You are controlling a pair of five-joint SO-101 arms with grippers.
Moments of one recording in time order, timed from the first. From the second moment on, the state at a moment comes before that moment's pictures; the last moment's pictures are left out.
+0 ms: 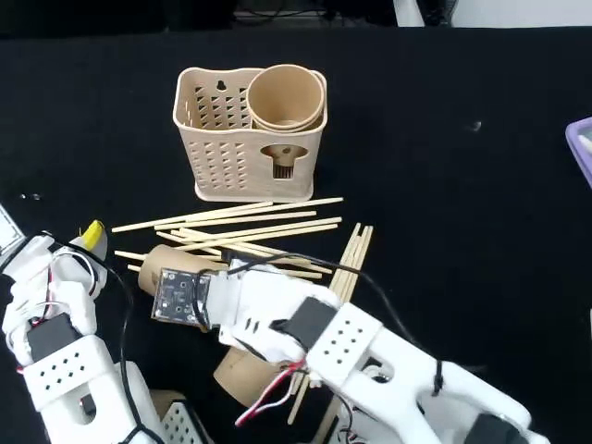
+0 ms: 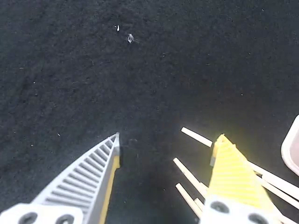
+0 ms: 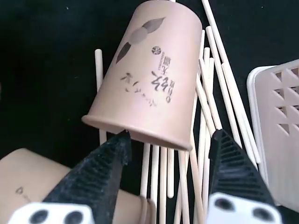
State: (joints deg) left arm -36.8 -72.5 76.6 42.3 9.1; right arm -53.0 -39.4 62.3 40.3 33.1
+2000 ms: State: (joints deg) left arm -33.2 -72.5 76.6 42.3 9.1; right arm -15.1 15.9 -63.4 93.0 13.6
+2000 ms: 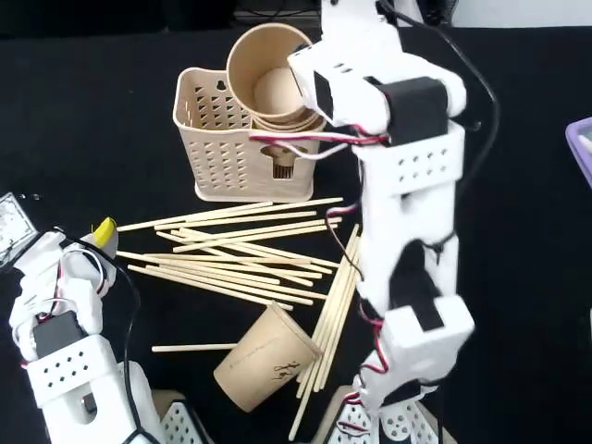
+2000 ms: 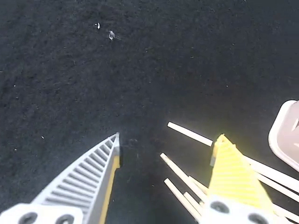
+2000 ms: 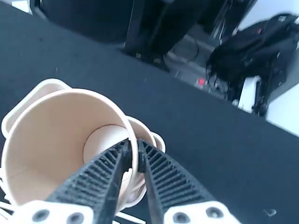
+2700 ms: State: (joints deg) left arm -33.2 -72.5 76.6 42.3 9.1; right arm -15.1 -1.4 -58.2 99.5 13.6
